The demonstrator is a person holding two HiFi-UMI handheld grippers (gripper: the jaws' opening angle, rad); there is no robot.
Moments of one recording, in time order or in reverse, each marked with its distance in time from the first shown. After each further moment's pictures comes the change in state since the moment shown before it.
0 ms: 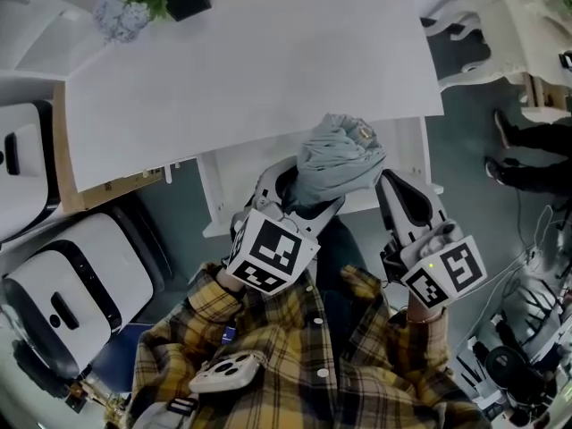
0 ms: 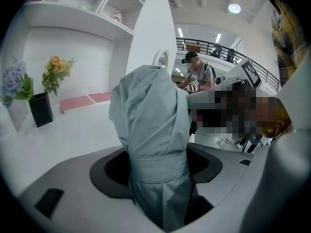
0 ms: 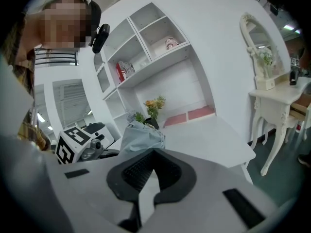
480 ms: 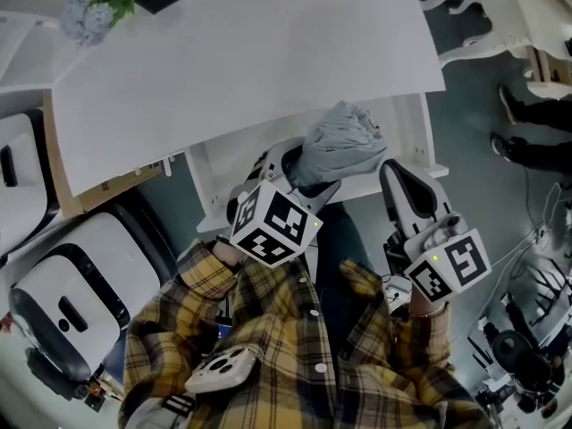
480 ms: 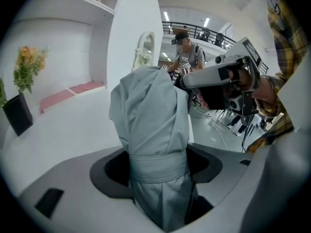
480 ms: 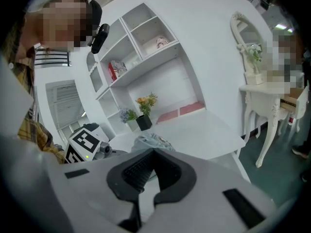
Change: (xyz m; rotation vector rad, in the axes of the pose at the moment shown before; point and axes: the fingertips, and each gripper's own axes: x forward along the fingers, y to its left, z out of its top) left arm 0.044 -0.008 -0.039 0.140 0.163 -0.100; right arm -0.013 -0.022 -0.028 0.052 0.010 -0.060
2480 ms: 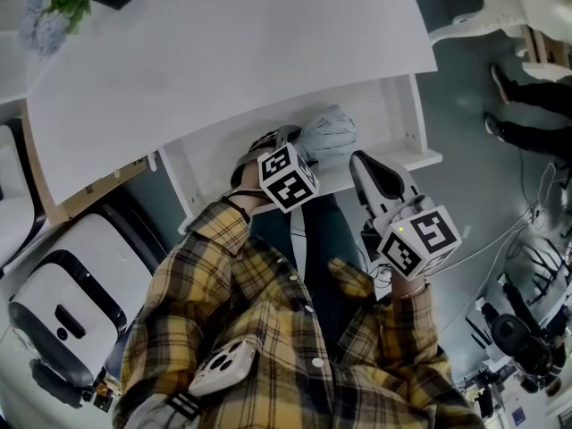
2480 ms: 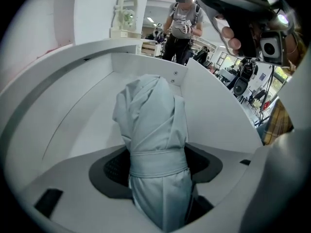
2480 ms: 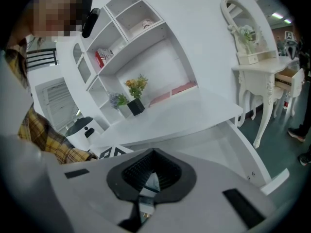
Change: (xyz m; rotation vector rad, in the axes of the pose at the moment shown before) left arm 0.128 -0.004 -0.121 0.137 0.375 -0.118; right arm 0.026 -0.030 -0.077 0.096 0.131 -0.033
